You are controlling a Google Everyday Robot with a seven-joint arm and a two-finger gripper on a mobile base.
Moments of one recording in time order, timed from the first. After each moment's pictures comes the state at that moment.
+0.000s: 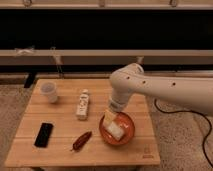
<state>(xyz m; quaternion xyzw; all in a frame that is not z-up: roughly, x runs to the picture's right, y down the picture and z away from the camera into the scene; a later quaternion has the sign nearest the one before) 0.039 0.127 0.700 -0.35 0.03 0.31 0.88</state>
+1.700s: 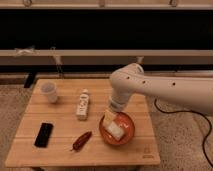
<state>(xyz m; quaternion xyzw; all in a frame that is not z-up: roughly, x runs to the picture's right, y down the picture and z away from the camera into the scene) 0.038 0.127 0.700 -0.35 0.03 0.31 0.89</state>
